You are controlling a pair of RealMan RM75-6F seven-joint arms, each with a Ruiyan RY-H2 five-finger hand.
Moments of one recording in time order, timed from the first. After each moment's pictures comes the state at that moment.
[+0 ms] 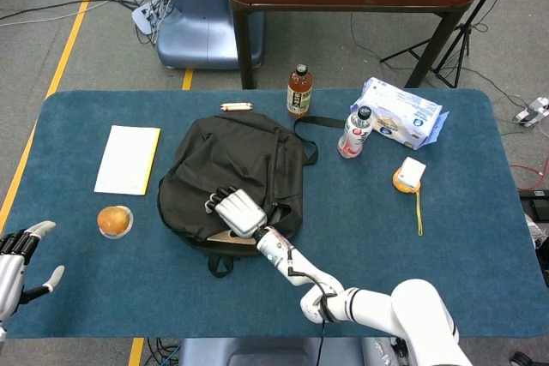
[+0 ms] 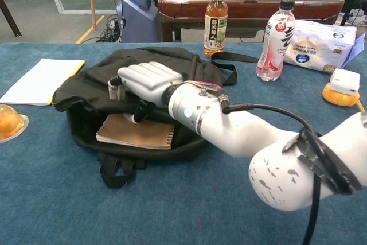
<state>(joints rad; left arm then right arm) -0.05 -1.08 -0.02 -1.62 1.54 1.55 -0.01 1.06 -2.11 0.31 -0.92 -1.34 0.85 -0.21</state>
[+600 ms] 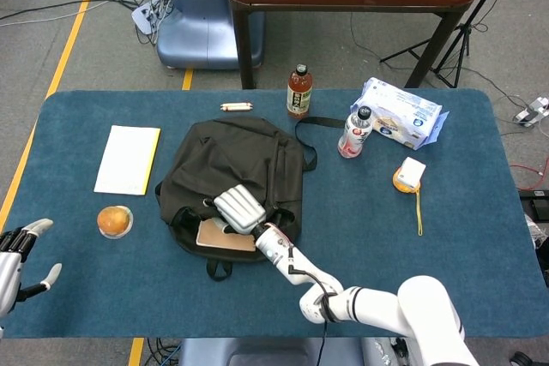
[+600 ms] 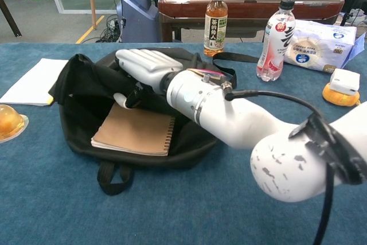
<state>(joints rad) -0.06 -1.08 -0.03 -1.61 1.54 1.54 -0.04 1.04 -2.03 0.34 -1.09 -1.30 0.86 -0.13</state>
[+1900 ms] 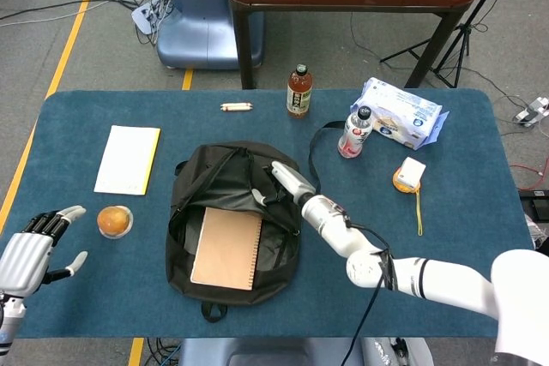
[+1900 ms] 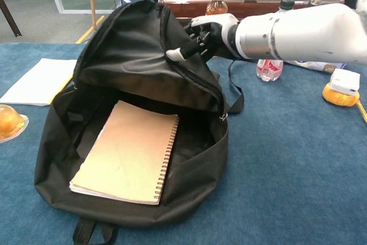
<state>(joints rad) -0.17 -1.08 -0.04 -1.58 1.61 1.45 -0.07 1.04 -1.57 0.41 -1.47 -0.60 0.57 0.15</state>
